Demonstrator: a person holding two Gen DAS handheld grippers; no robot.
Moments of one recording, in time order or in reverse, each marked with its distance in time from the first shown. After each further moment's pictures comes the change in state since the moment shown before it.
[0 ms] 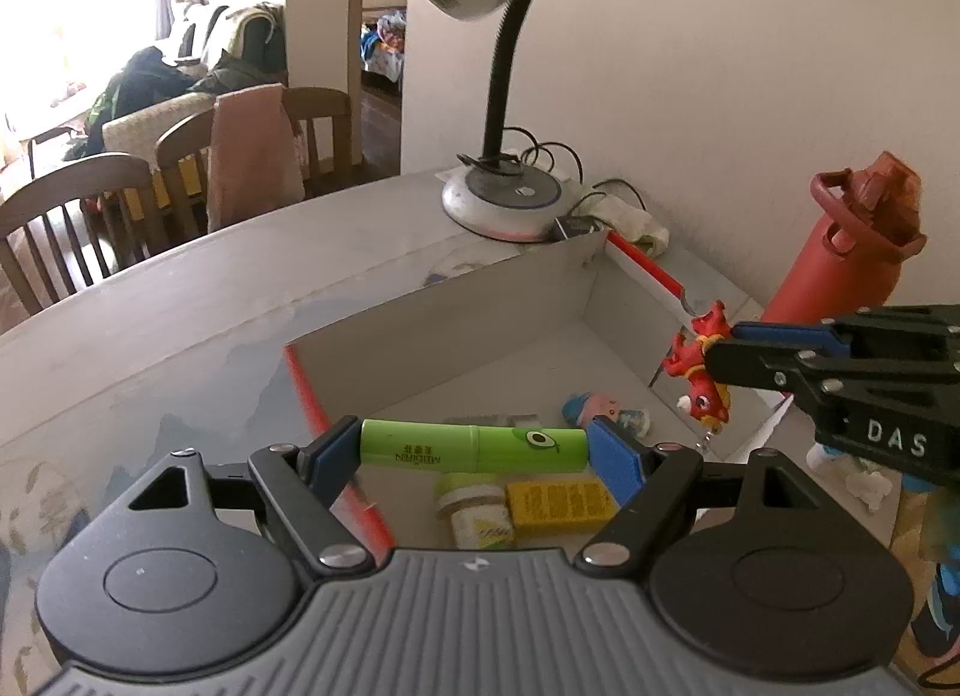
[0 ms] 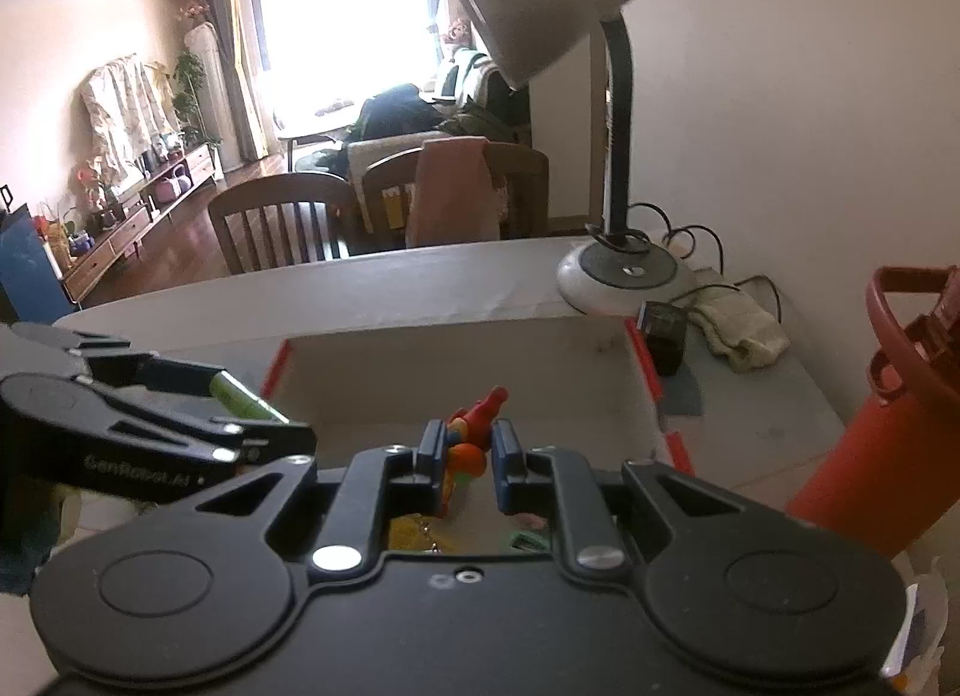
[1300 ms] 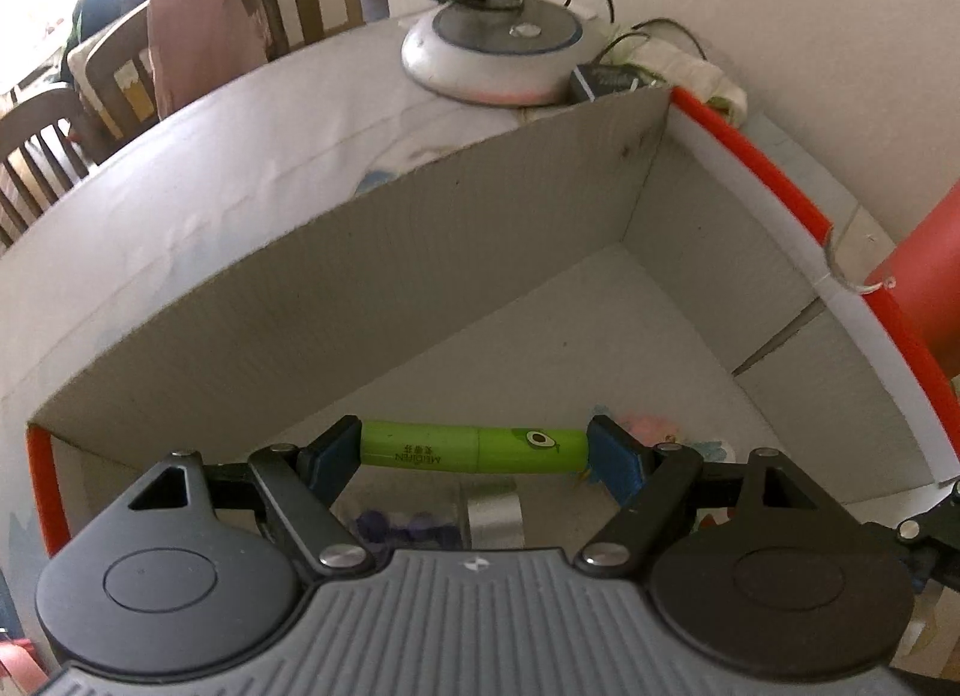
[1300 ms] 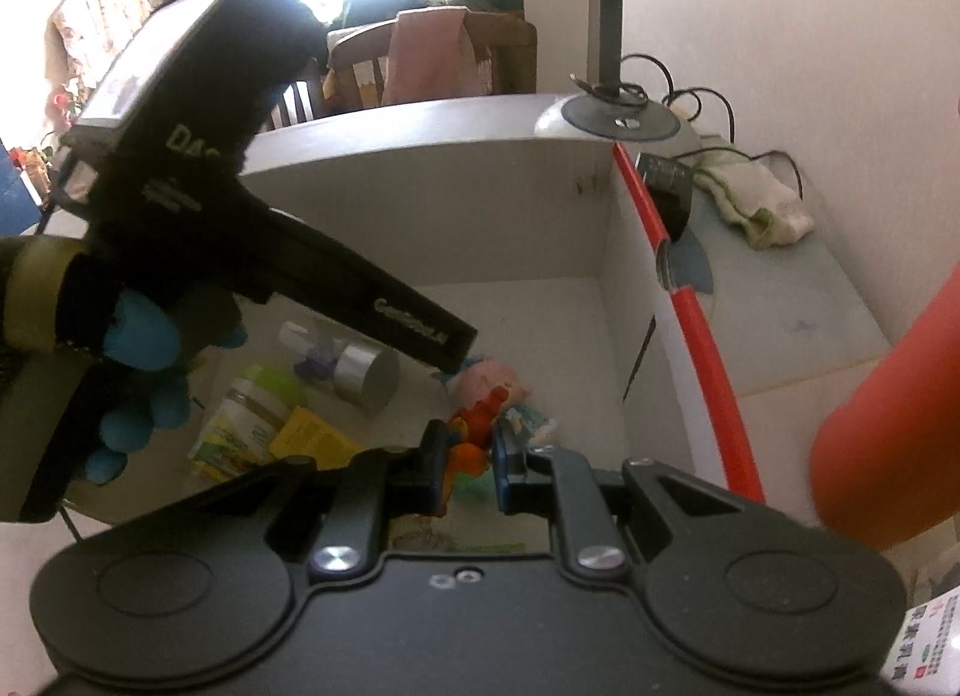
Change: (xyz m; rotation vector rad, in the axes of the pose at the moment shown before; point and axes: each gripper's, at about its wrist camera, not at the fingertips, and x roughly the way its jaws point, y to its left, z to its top) left arm 0.178 -0.041 0.033 0.037 0.312 0.088; right arm 0.089 -0.037 -0.037 0.008 0.233 -0.002
